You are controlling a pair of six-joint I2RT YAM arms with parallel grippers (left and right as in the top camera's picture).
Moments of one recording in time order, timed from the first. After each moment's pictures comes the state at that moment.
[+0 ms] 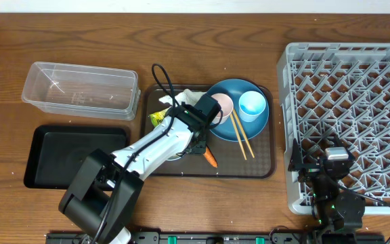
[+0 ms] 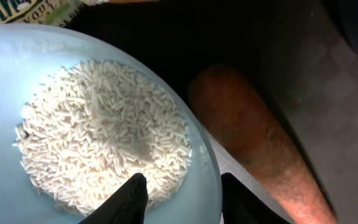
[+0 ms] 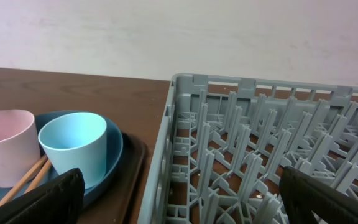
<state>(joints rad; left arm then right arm) -0.65 1.77 1.11 -0.82 -0.12 -0.59 0.02 0.02 0.01 -0.07 -0.05 -0.03</state>
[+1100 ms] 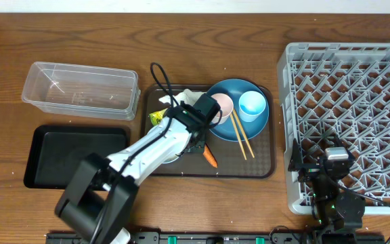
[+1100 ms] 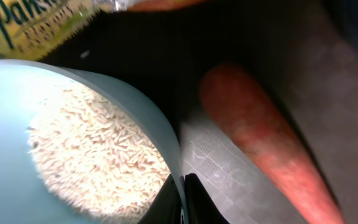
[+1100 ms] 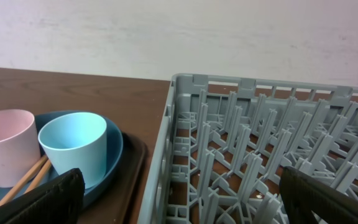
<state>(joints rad) -0.65 1.73 1.11 -0.84 -0.14 -0.57 0.02 0.02 0.01 -0.07 -0.05 -0.03</state>
